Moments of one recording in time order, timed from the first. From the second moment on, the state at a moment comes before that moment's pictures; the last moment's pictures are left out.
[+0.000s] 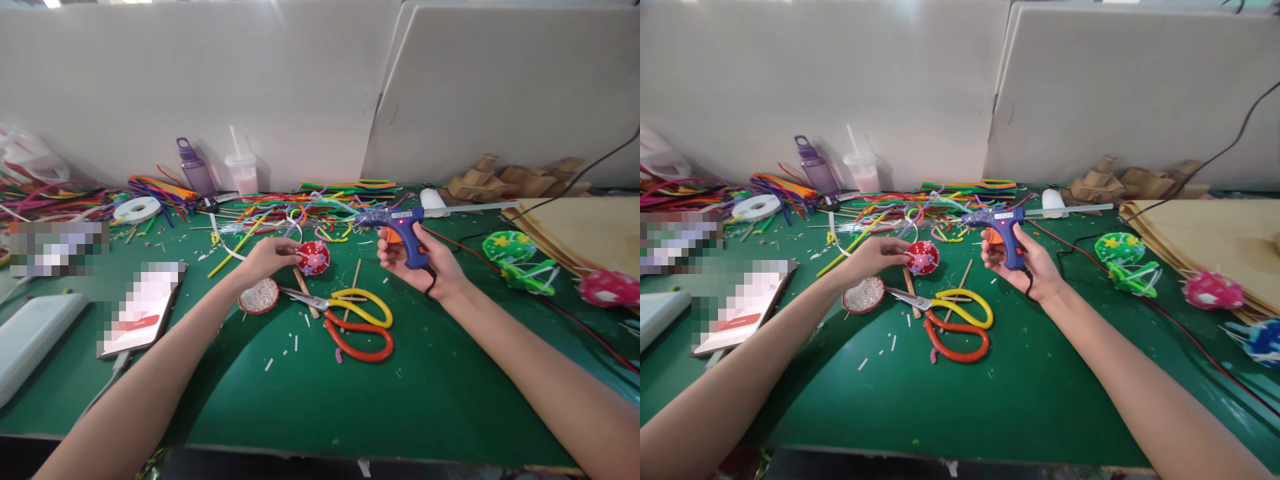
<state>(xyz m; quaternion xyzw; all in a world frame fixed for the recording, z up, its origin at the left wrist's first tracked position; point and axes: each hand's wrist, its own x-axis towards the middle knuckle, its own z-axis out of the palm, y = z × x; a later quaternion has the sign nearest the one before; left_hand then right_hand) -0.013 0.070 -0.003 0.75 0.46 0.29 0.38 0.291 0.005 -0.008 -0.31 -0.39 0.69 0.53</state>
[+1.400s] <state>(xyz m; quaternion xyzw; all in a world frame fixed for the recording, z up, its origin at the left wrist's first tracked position) -0.011 0.072 -0.007 0.74 0.46 0.31 0.37 0.289 0.002 -0.007 -0.33 -0.45 0.66 0.50</state>
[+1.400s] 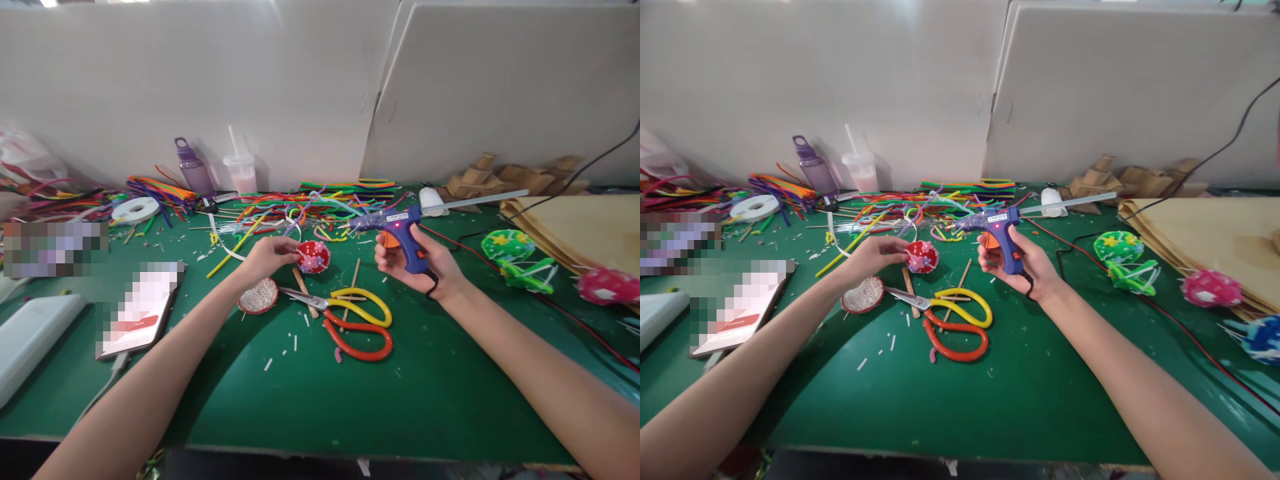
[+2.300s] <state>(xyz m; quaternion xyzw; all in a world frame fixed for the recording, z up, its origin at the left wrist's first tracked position) -0.007 0.064 0.002 0.72 0.48 0.32 0.38 0.289 0.002 -0.009 -0.33 -0.47 0.67 0.47</state>
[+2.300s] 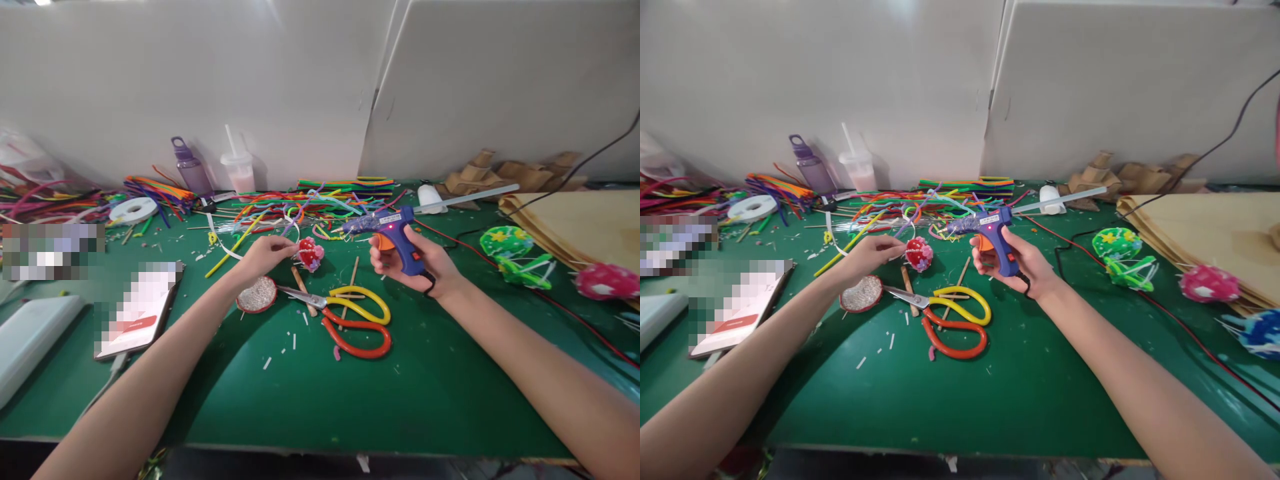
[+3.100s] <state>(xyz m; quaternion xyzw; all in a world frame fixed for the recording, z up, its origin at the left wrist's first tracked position) -0.004 0.067 -0.005 0.69 0.49 0.36 0.39 0.290 0.003 -0.009 -0.33 -0.47 0.68 0.46</state>
